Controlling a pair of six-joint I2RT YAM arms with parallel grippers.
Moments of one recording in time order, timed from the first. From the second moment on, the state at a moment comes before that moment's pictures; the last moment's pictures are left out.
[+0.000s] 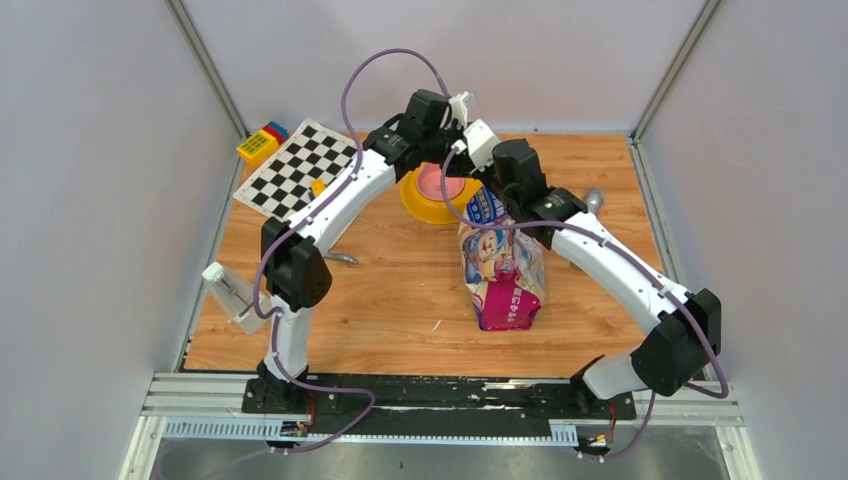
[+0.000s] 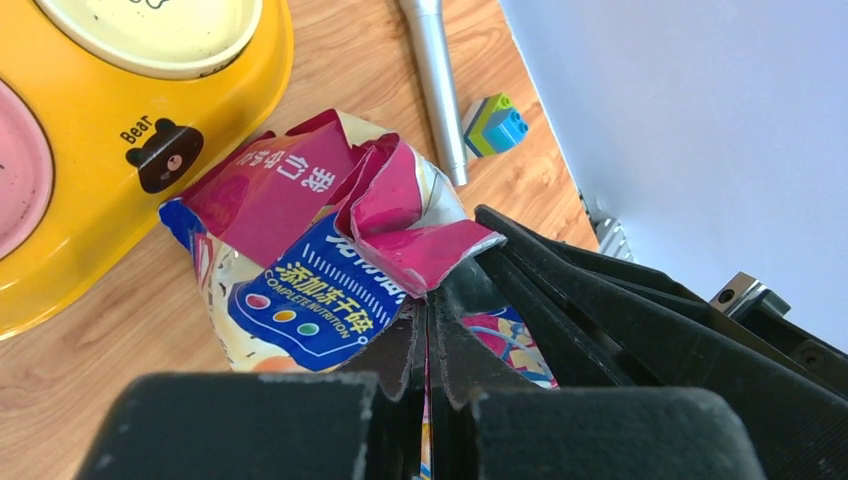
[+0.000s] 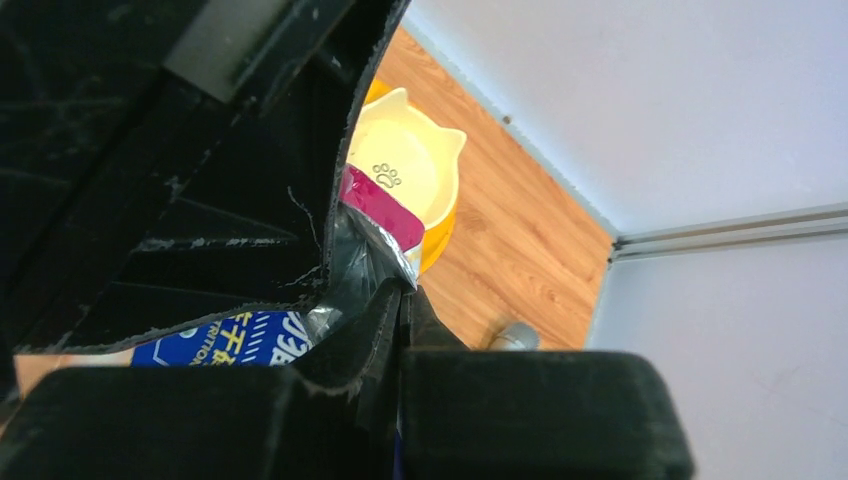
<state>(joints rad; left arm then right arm) -0.65 2.04 2.10 -0.61 0.48 -0.55 0.59 1.45 1.35 -0.36 0.38 -0.45</state>
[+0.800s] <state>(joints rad) -0.67 2.03 2.17 -0.67 0.57 -0.56 0.56 1.37 1.34 -0.35 0.24 -0.34</state>
